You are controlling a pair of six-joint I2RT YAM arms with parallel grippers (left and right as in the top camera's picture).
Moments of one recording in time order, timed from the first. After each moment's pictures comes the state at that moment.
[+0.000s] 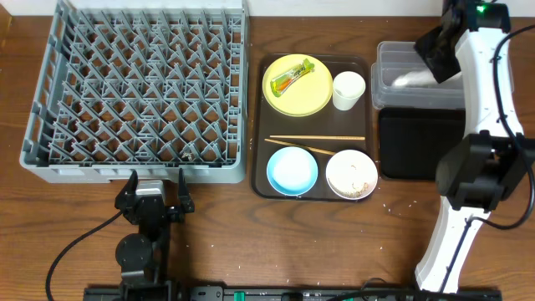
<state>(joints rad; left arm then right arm) 0.08 0.01 0.02 -0.11 0.02 0.04 -0.07 2.27 2.26 -1.22 0.12 0.96</state>
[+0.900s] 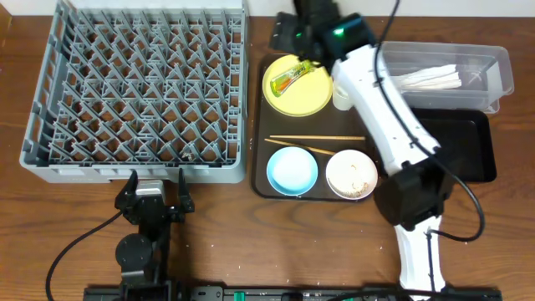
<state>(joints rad) 0.08 0.01 0.02 -0.11 0.02 0.04 0.49 2.24 2.32 -0.92 0.08 0.71</state>
